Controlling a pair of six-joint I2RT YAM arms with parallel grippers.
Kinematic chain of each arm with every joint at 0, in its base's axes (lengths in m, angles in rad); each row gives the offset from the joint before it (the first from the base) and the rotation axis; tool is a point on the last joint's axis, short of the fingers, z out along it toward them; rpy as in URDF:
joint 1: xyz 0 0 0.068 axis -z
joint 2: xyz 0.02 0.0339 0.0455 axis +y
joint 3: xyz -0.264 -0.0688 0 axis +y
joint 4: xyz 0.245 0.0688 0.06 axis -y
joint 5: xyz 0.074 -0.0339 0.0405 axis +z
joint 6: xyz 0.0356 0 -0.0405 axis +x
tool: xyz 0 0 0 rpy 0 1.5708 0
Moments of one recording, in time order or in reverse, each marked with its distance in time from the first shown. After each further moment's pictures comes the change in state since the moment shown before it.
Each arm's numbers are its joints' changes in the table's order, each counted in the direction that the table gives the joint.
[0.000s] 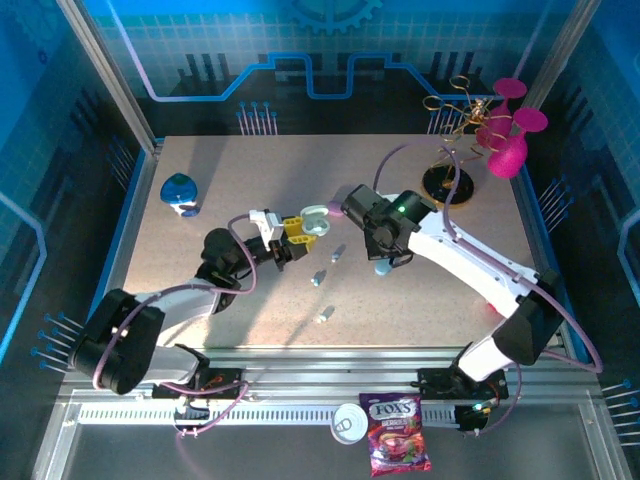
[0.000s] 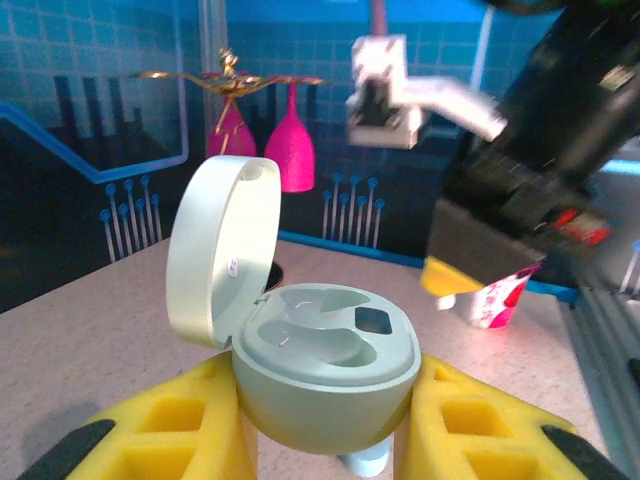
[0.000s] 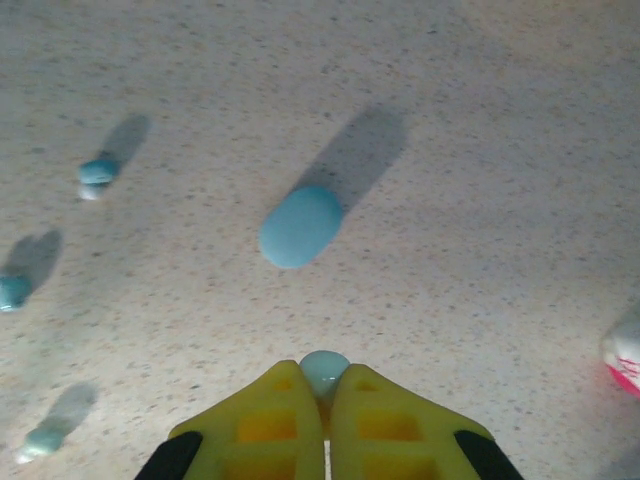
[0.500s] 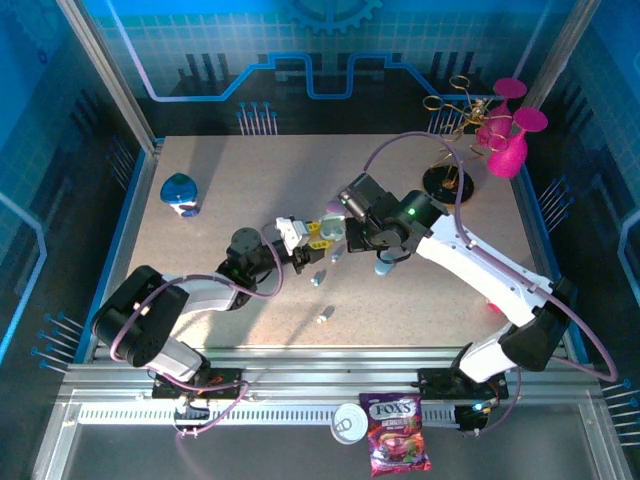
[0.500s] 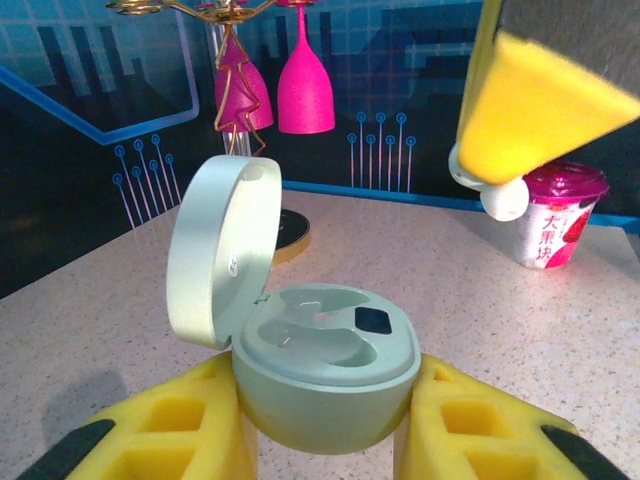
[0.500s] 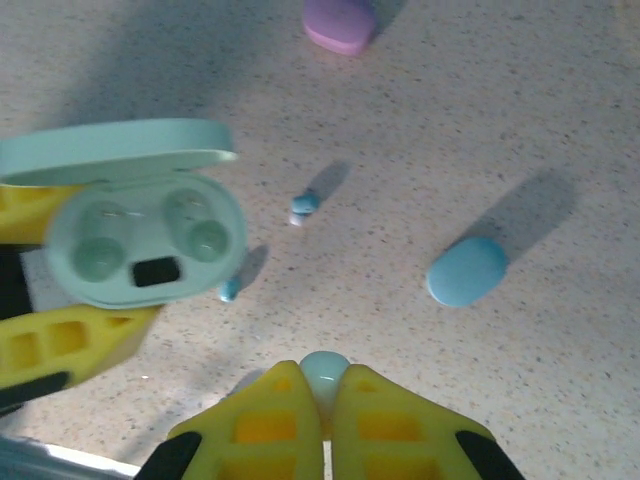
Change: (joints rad) left arm 0.121 0.146 -0.053 -0.039 0.150 0.193; right arm -0.043 -0.032 -0.076 0.166 0.176 -0.061
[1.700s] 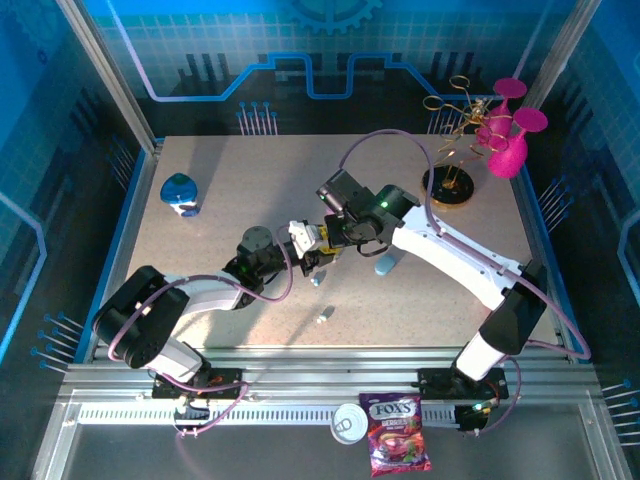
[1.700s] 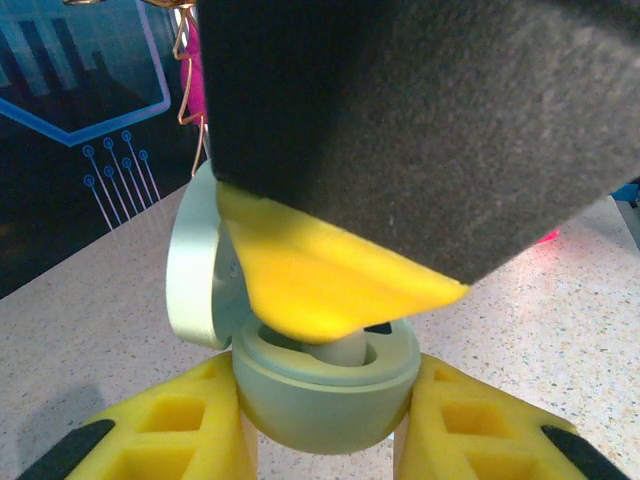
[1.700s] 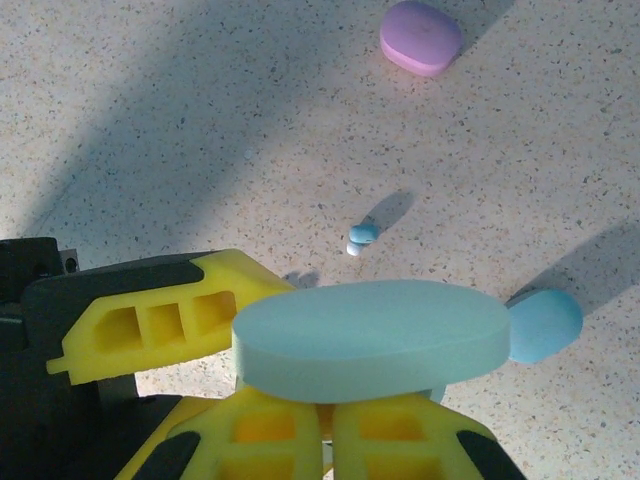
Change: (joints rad) left arm 0.062 0.000 -0.048 -0.101 0.029 0.077; right arm -0.016 0.138 -0.069 0.063 0.027 -0.054
